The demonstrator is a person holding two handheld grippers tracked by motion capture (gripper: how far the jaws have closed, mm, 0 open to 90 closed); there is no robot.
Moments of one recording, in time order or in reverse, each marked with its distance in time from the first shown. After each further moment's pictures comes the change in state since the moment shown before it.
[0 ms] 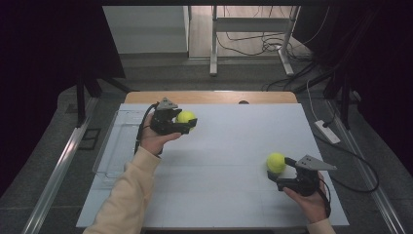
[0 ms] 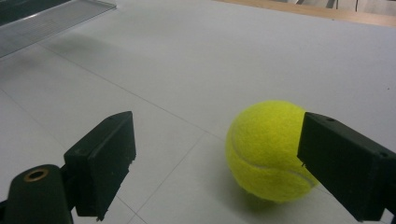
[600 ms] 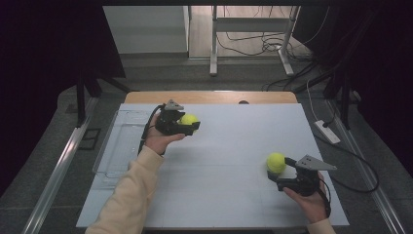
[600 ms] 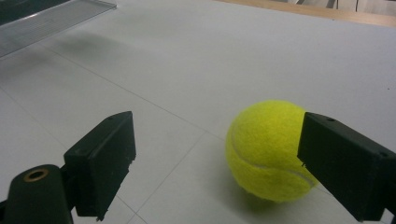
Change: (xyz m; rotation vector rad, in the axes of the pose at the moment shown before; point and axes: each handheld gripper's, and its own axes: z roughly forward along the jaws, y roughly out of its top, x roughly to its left) left arm 0.000 -0.002 0.020 0.082 0.000 0.013; right arm 0.000 0.000 0.000 0.000 0.003 -0.002
